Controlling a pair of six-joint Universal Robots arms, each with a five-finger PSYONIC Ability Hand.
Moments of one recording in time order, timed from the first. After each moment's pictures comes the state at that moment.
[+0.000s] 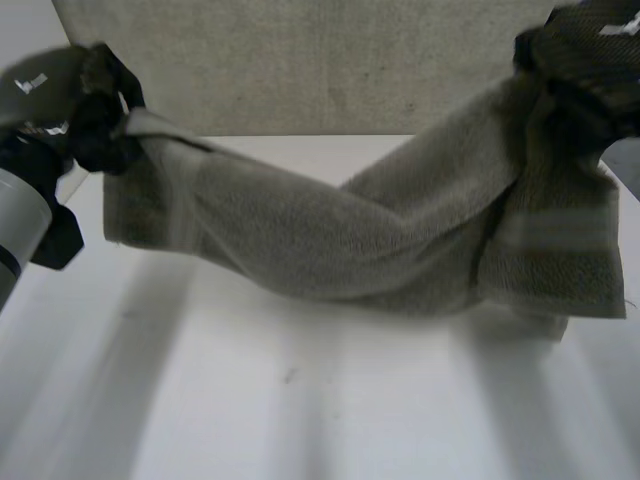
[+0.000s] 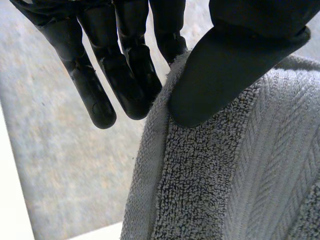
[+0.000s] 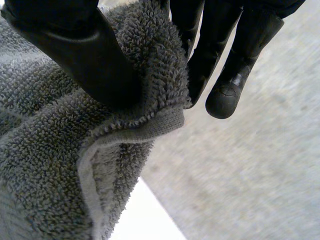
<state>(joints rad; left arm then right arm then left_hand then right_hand) 4.34 -1.43 -1.62 3.18 -1.62 3.06 1.90 -1.67 1.33 0.33 1.38 2.63 1.20 1.22 1.22 1.22 1.03 1.31 1.30 1.31 1.34 1.13</state>
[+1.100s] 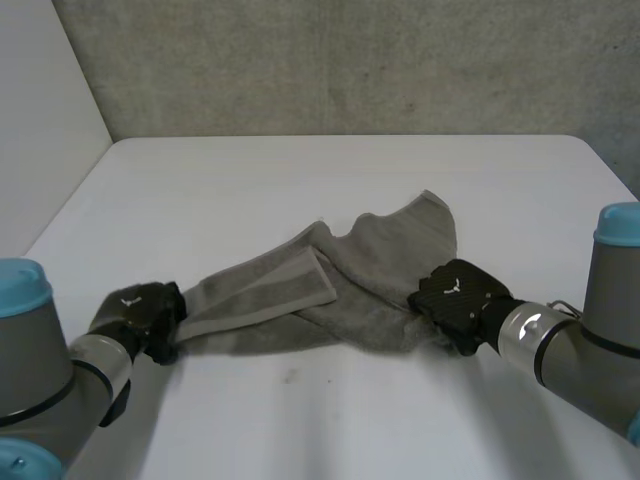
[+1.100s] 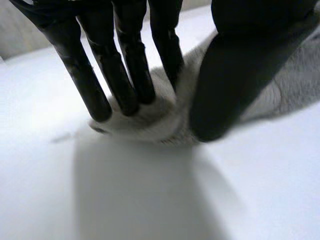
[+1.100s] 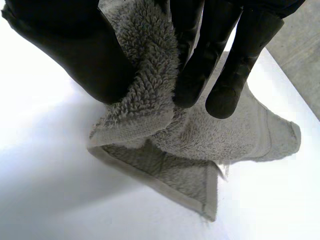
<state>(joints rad) 4.44 -1.80 -1.98 3.32 -1.59 3.19 1.90 -1.21 1.71 0.07 1.18 2.35 0.75 0.75 0.75 0.75 0.57 1.31 1.30 1.32 1.34 1.14</state>
